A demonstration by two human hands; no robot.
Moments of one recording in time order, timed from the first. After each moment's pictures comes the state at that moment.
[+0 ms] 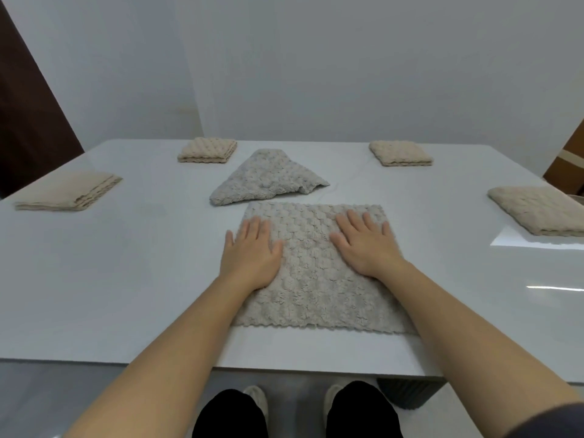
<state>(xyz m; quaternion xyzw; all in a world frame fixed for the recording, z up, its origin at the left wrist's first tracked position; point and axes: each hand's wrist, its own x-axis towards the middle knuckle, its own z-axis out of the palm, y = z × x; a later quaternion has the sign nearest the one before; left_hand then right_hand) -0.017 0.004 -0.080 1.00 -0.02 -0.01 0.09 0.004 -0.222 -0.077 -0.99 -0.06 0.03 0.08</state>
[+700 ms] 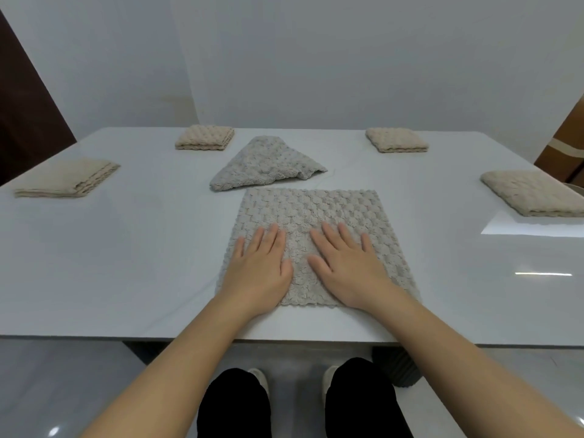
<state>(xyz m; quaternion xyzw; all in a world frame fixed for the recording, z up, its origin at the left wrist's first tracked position) -0.086 0.000 -0.082 0.99 -0.11 -0.02 0.09 -0.082 -0.179 -0.079 -0.99 -0.13 0.02 0.08</state>
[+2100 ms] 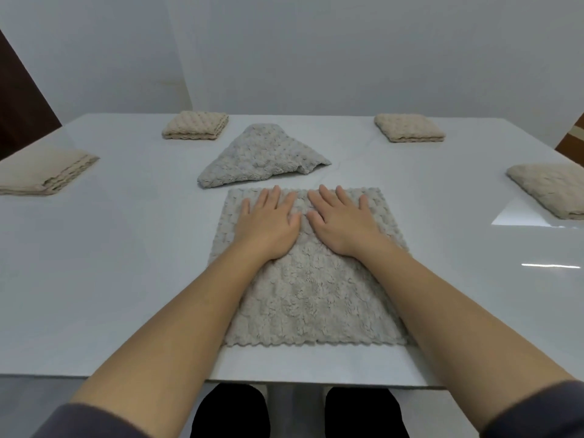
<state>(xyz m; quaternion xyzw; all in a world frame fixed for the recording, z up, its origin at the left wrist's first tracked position) 0.027 -0.022 -0.081 0.99 -0.07 -0.02 0.09 0.032 -0.179 -0.079 -0.99 -0.11 0.02 0.08</state>
